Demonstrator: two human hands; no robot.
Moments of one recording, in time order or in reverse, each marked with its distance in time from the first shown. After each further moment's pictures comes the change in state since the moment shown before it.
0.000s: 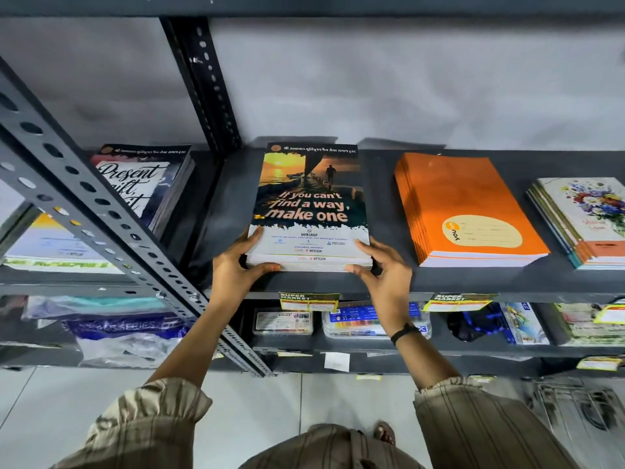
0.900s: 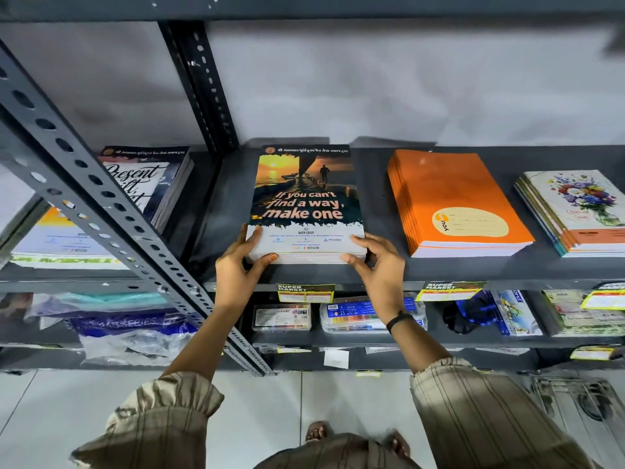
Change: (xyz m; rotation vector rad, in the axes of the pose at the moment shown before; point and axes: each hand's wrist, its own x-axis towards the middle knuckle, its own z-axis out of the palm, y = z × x) left_hand -0.012 -0.011 0.009 0.052 0.072 0.129; right_hand -0.004 -0.003 -0.005 0.008 0.004 -0.005
